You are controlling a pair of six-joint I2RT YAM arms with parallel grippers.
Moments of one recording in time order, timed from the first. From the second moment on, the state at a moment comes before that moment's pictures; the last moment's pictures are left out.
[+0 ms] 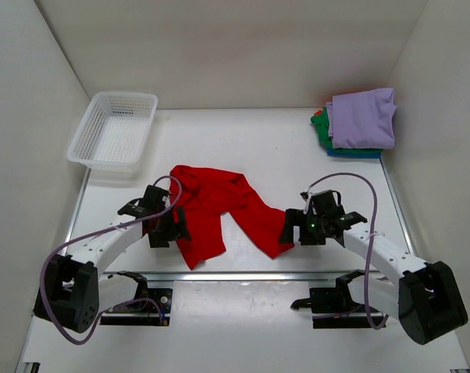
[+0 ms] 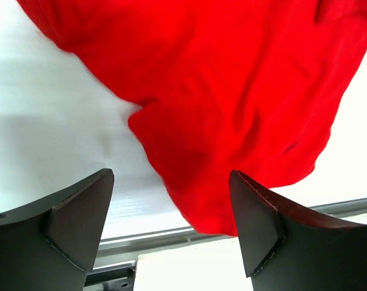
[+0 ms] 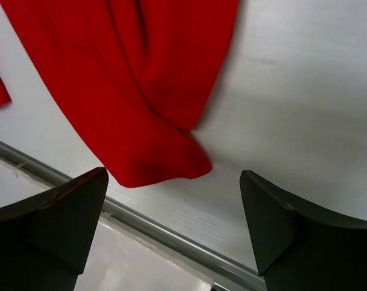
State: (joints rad) left arm -0.31 1.17 0.58 -0.62 0.14 -0.54; right arm 0.36 1.07 0.51 -0.47 -0.32 0.39
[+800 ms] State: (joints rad) left arm -0.37 1.10 0.71 -0.67 0.20 -0.64; right arm 0.37 0.95 0.62 -0.61 -0.37 0.48
